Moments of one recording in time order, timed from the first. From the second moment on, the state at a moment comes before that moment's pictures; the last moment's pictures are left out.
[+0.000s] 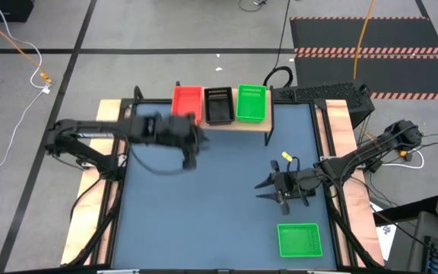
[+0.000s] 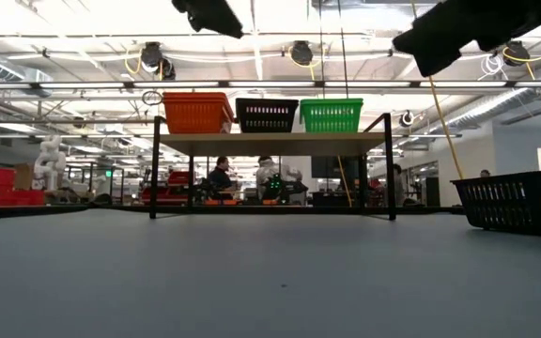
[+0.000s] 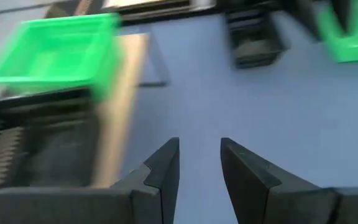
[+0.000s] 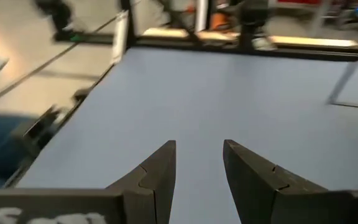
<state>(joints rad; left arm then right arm) 0.05 1.37 1.32 -0.61 -0.09 0.14 0.41 1.04 0.47 0.25 0.22 0.13</state>
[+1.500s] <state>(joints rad) -0.26 2.35 1.69 0.38 -0.16 0.23 0.41 0.97 0.20 0.67 0.52 -0.07</state>
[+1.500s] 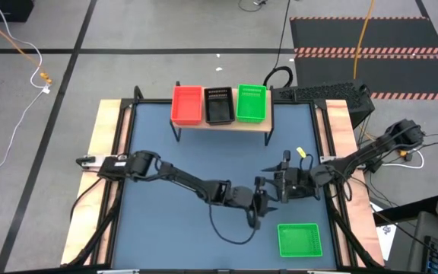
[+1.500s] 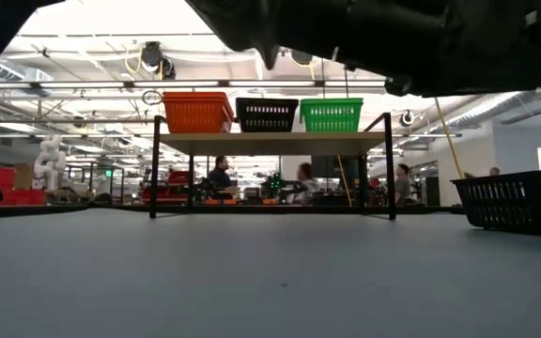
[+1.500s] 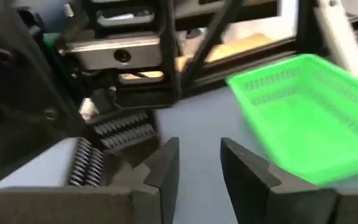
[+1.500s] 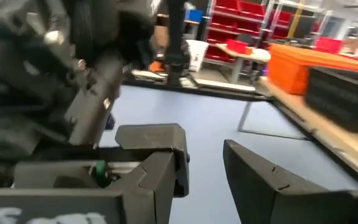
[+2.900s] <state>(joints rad) -0.23 2.22 1.71 0.08 -0.16 0.40 0.42 0.74 0.21 0.13 0.26 0.08</state>
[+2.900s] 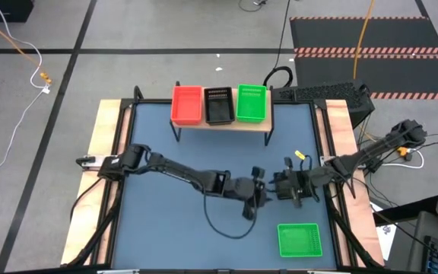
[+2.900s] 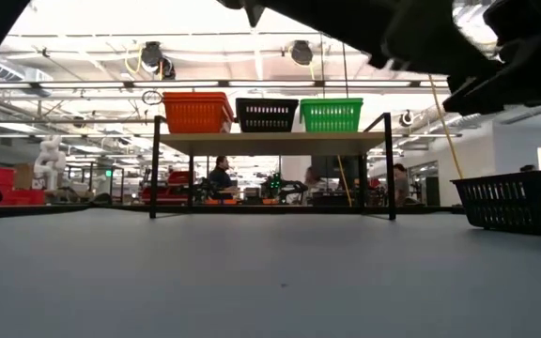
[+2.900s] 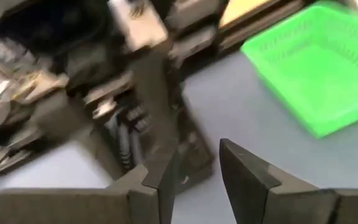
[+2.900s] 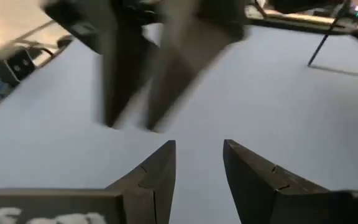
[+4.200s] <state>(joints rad) -0.20 2.14 1.61 0.14 -0.13 0.28 0.89 1.27 0.87 -1.18 0.23 1.18</state>
